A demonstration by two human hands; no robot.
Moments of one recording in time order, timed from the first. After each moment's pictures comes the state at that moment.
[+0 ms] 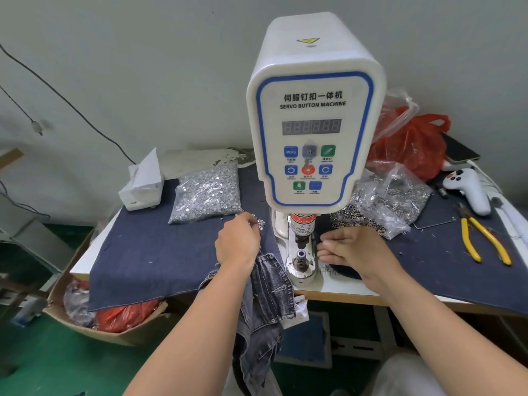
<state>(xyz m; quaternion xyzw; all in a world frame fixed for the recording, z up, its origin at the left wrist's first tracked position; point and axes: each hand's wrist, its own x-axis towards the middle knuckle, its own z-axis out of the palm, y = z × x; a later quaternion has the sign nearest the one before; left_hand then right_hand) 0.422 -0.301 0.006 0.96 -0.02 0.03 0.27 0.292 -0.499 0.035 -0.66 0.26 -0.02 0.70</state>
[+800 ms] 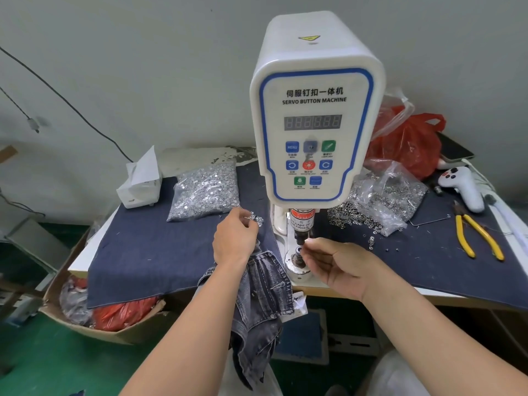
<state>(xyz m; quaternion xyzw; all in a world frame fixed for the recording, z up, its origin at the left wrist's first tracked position) 0.422 -0.291 0.002 0.92 0.00 0.03 0.39 0.281 -0.463 0.053 -0.39 0.32 0.10 0.86</state>
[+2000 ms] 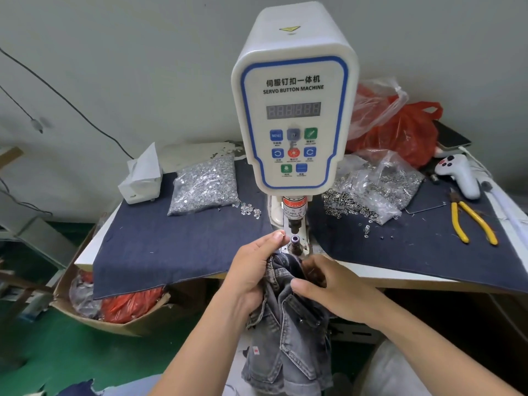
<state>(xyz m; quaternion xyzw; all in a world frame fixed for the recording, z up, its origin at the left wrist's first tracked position) 0.321 -0.297 0.022 0.55 0.05 -0.28 0.78 0.225 -0.459 0.026 -0.88 0.07 0.11 0.45</state>
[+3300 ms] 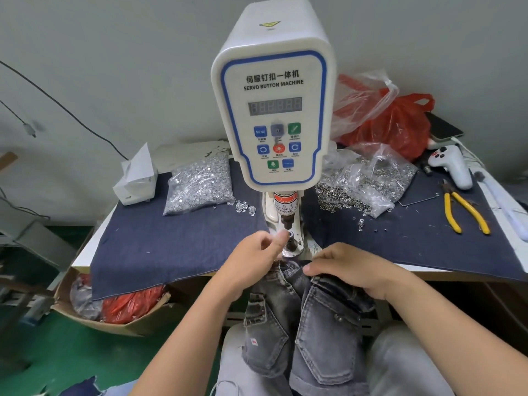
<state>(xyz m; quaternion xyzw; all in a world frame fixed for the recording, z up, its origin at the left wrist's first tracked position) 0.323 -0.290 0.045 0.86 -0.15 -0.23 0.43 0.240 -0.495 0.034 -0.77 0.06 0.21 0.60</state>
